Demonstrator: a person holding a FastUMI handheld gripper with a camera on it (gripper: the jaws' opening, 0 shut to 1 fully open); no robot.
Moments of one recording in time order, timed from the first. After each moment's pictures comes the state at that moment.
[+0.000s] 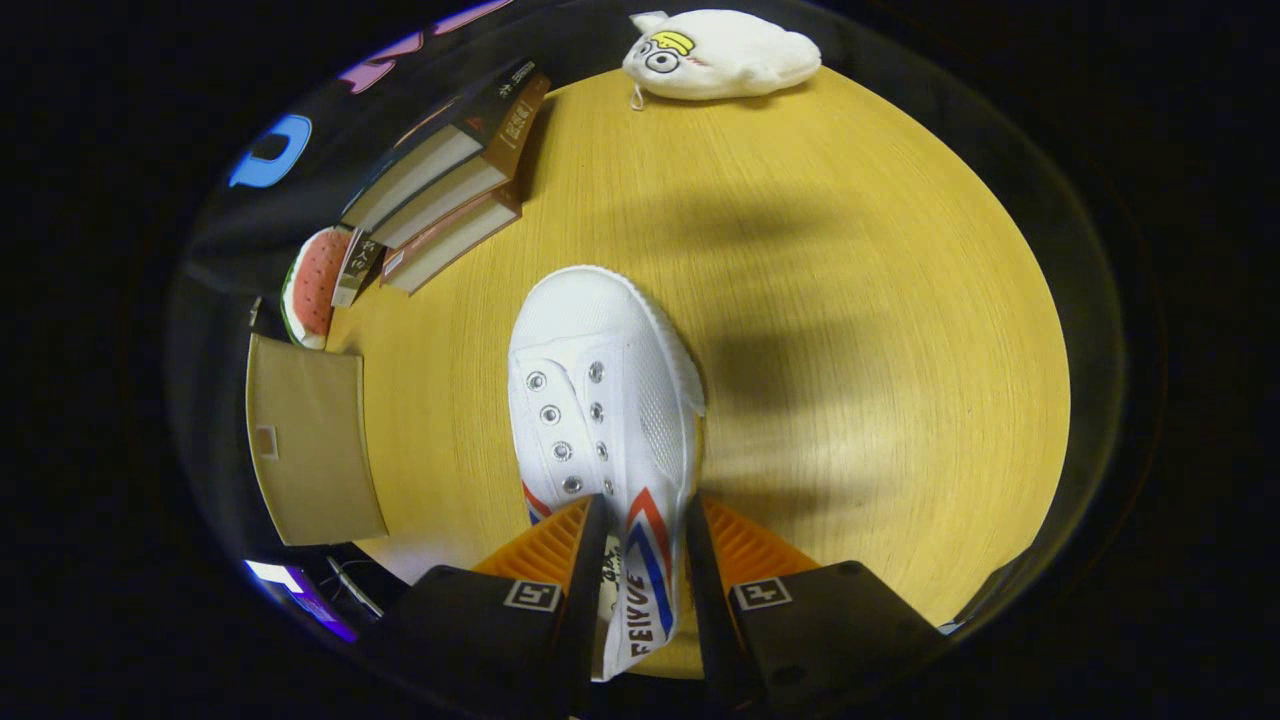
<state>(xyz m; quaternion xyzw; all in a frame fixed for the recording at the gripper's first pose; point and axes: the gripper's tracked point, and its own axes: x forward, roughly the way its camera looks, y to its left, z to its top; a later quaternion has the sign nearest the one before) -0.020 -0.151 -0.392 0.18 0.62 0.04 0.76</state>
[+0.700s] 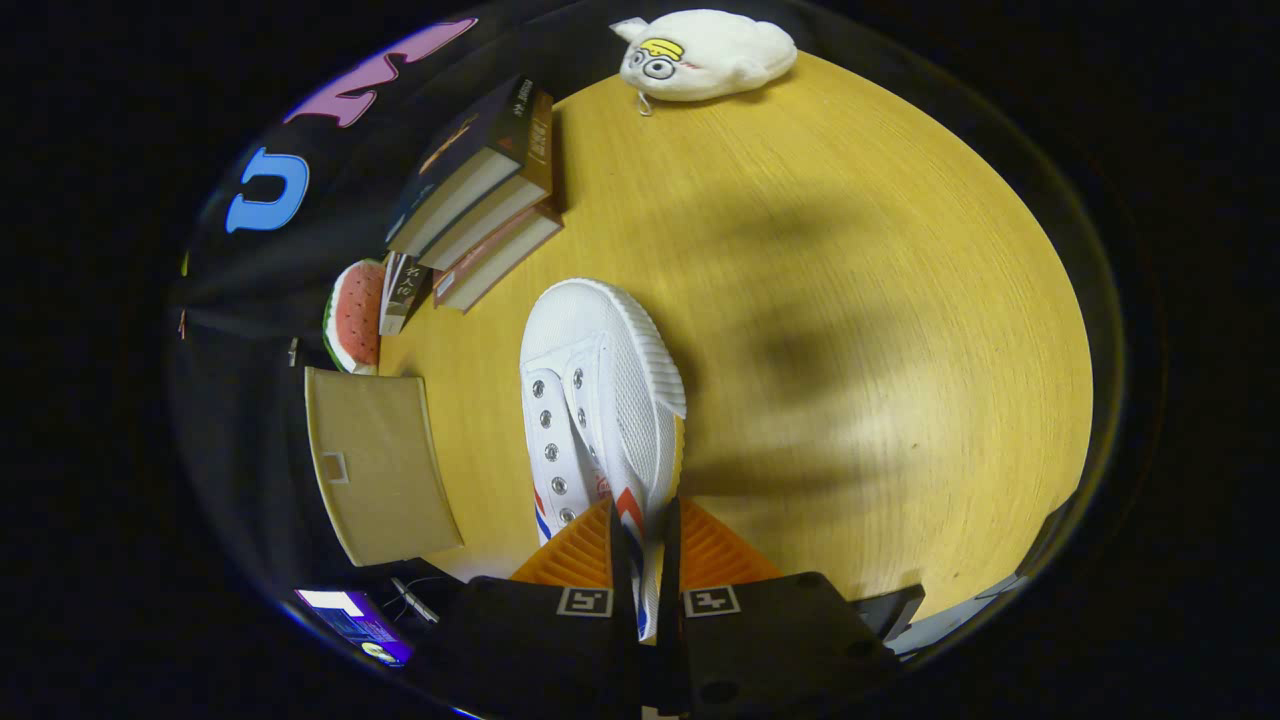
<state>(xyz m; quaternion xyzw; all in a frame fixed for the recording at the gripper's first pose) -0.020 -0.097 -0.339 0.28 0.60 0.06 0.75</state>
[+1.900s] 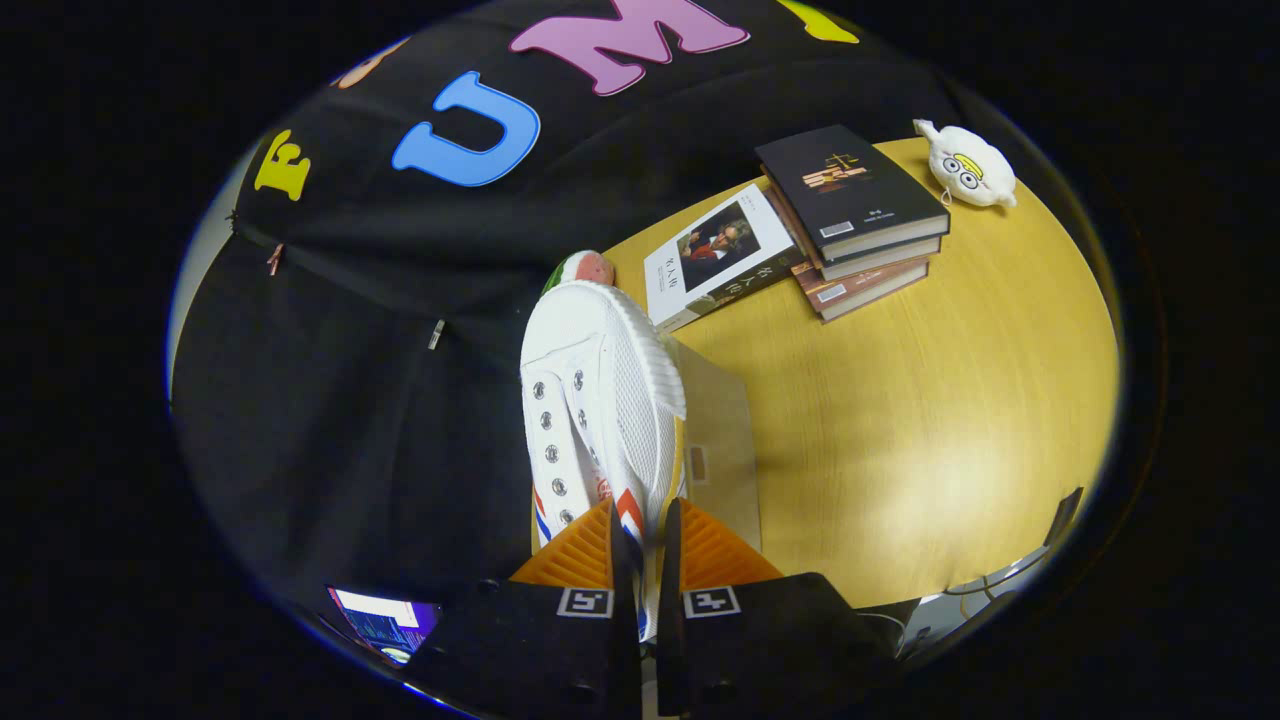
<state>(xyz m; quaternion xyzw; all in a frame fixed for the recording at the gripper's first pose) -0.006 0.214 -0.149 0.30 0.50 0.16 0.80</state>
